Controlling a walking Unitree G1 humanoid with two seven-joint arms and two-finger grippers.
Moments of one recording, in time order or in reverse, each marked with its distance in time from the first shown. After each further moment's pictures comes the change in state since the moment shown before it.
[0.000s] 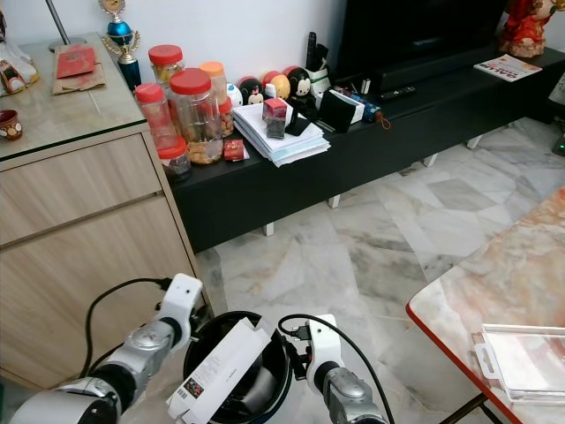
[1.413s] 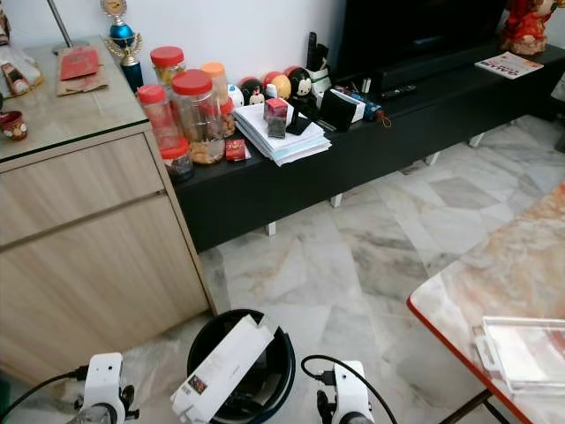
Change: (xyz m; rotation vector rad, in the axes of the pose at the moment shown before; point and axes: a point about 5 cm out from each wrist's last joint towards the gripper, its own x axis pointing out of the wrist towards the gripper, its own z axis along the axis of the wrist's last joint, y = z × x) left arm -0.050 0.034 -0.109 -0.301 0.264 0.289; right arm -0.026 -0.025 -0.060 0.039 0.171 -0.247
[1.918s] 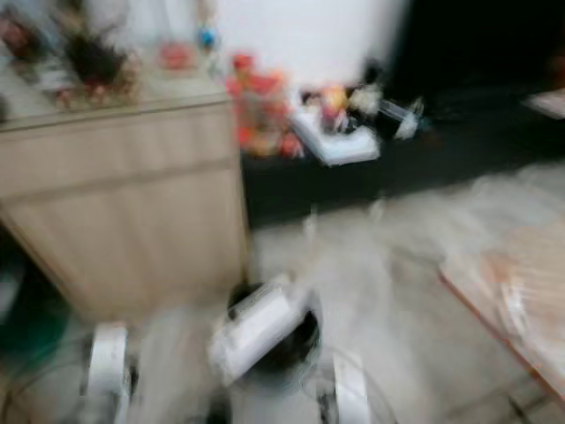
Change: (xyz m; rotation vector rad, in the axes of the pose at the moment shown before) left arm -0.009 0.004 -0.035 -0.005 0.113 0.007; right arm -0.002 -0.003 -0.006 0.001 0.020 -0.012
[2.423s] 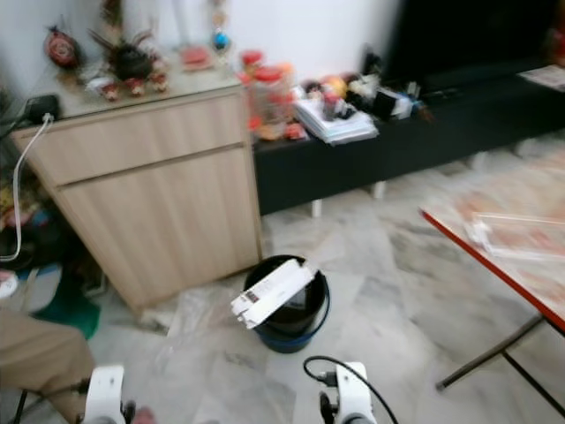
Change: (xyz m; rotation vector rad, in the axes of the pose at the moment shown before) left arm 0.005 -0.006 0.033 0.013 -0.094 -0.014; right arm 0.000 0.000 -0.002 0.007 0.006 -0.001
